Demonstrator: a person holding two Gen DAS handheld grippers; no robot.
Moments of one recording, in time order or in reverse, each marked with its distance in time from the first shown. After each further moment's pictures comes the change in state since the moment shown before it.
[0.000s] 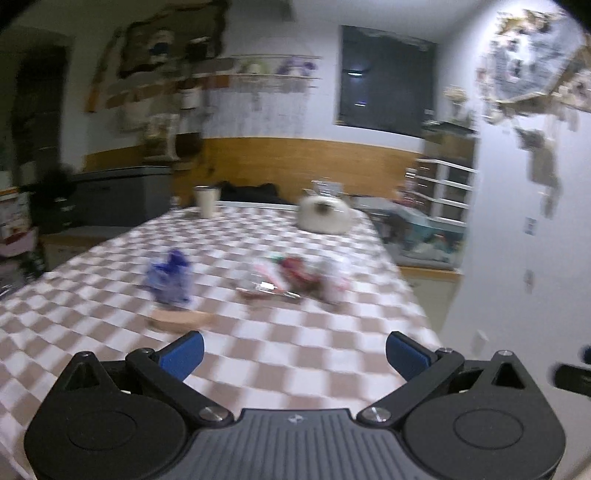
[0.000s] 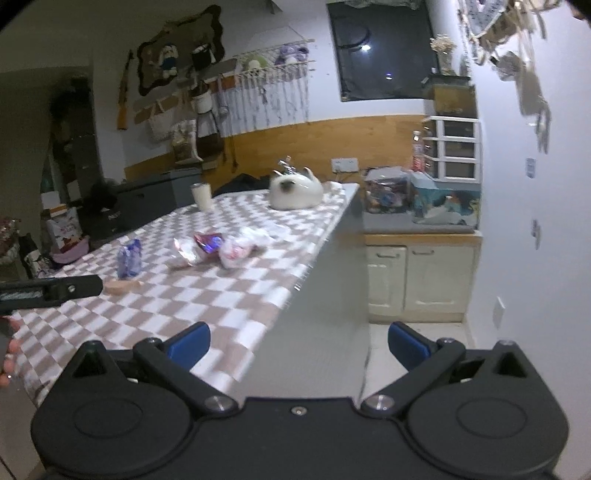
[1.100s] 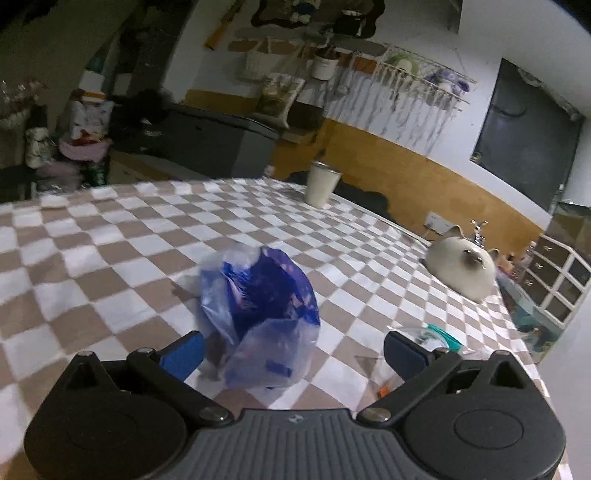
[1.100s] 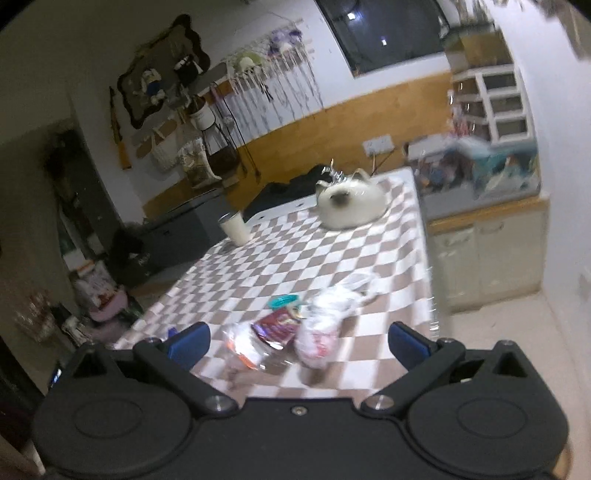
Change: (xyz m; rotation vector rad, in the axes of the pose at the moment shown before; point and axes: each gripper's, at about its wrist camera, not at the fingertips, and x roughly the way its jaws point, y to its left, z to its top) left arm 0.215 0.129 0.031 -0.396 0.020 0.155; right arm 0.173 0.051 0.112 0.265 0.059 0.150
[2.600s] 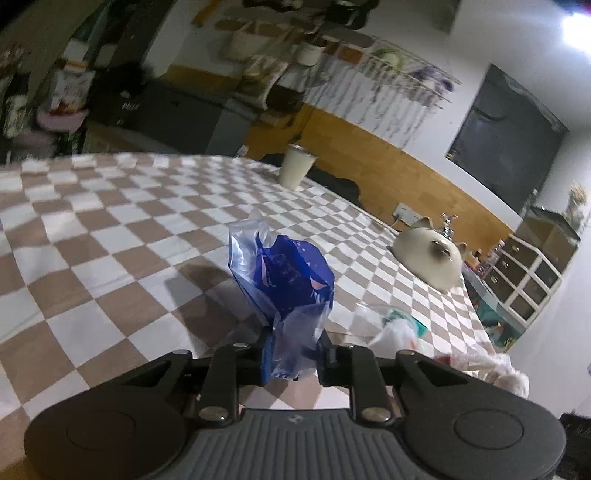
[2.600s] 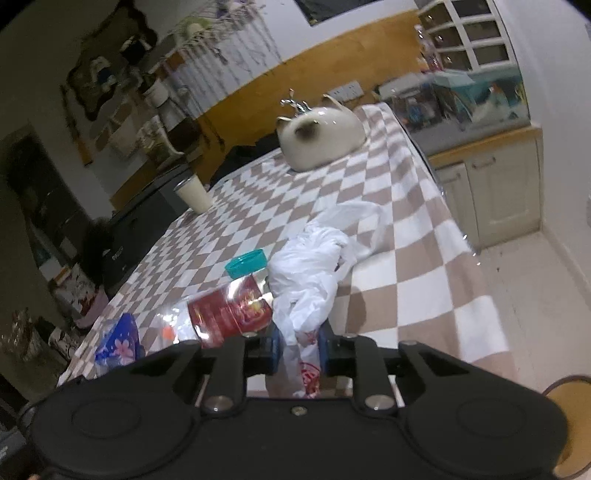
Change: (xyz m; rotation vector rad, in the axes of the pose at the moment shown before) left arm -0.014 0.003 -0.009 -0.032 0.033 -0.114; right arm 0.107 -0.033 -0.045 0.109 0.085 -0.045
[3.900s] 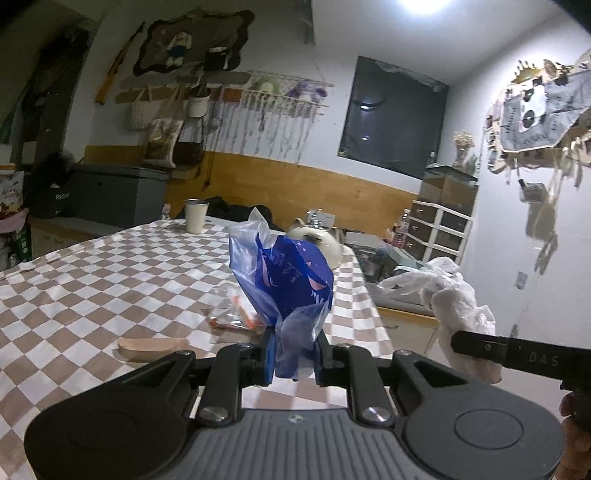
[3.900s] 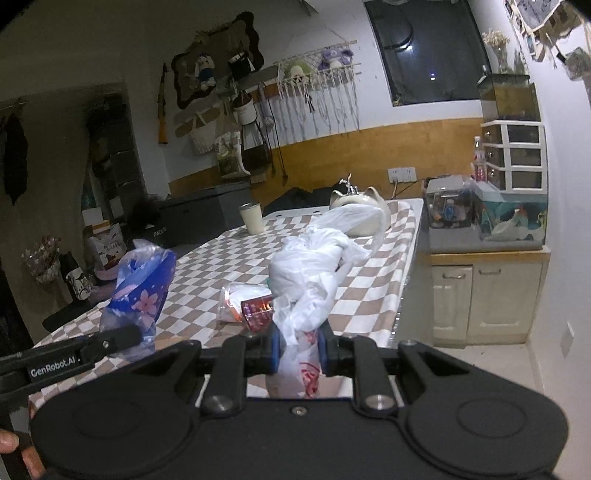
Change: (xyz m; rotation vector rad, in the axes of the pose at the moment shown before) left arm -0.189 -0.123 -0.078 0.311 -0.098 -0.146; right arm -0.198 -0.019 -0.023 -0.362 -0.159 0.082
